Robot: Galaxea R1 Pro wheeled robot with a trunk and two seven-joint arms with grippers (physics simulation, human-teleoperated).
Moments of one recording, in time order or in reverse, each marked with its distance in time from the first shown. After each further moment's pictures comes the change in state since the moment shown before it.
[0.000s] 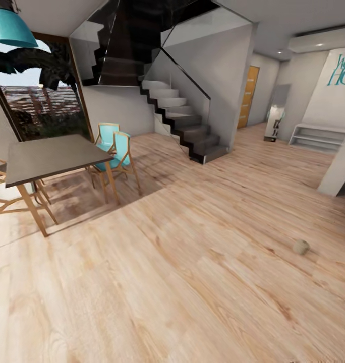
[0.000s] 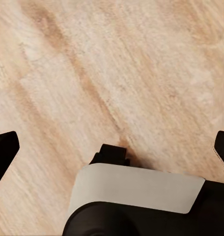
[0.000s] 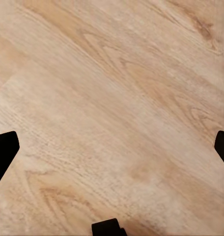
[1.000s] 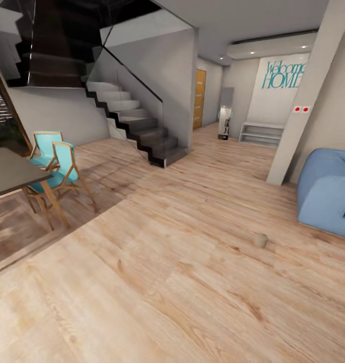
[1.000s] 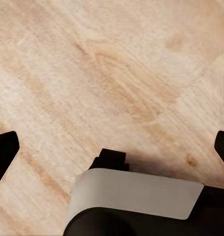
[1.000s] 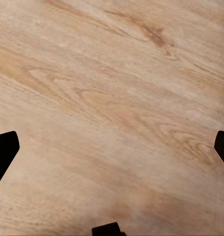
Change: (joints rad) left arm 0.000 0.000 0.002 0.001 0.000 -0.004 0.000; right arm 0.000 0.000 0.000 0.000 0.000 0.000 0.000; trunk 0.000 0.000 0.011
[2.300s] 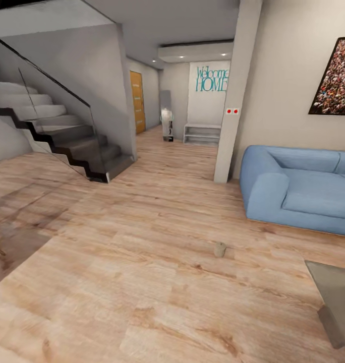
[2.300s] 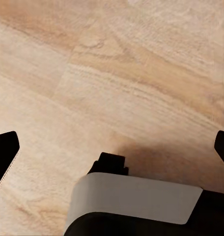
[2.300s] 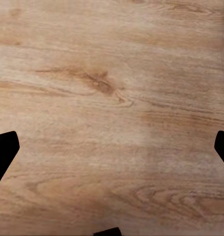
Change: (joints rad) left arm 0.000 0.000 0.000 0.000 0.000 0.002 0.000; right arm 0.000 0.001 0.000 -0.001 0.000 0.000 -0.002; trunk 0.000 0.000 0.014
